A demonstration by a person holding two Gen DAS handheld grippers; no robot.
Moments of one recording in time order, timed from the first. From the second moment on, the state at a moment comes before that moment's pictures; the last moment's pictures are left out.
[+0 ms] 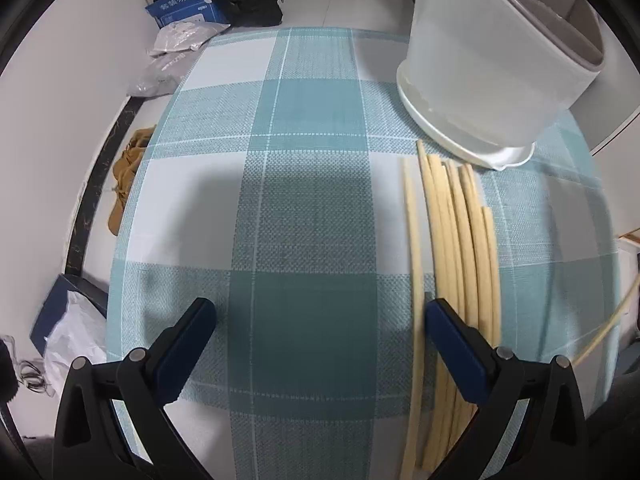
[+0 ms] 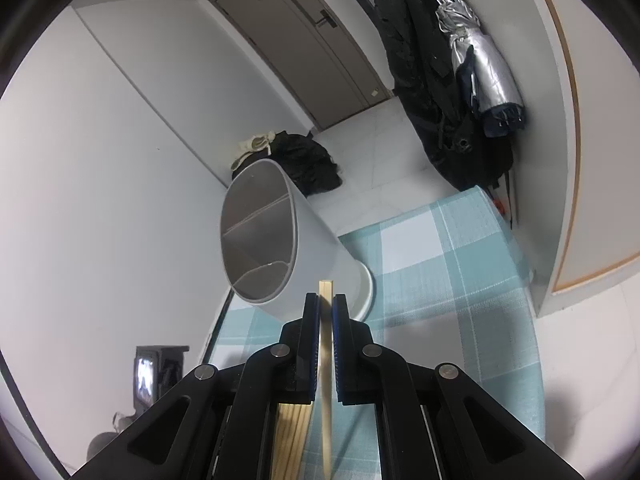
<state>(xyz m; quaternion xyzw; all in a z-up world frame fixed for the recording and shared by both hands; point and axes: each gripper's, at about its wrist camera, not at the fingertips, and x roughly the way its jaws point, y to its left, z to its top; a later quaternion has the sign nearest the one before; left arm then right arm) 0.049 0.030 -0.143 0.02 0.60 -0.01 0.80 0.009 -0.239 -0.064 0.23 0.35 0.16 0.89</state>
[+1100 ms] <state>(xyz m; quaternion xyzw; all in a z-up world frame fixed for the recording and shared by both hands) 0.053 -0.008 -0.098 -0.03 0.50 -0.08 0.86 -0.003 -0.222 -0.050 0.19 0.32 0.17 0.91</state>
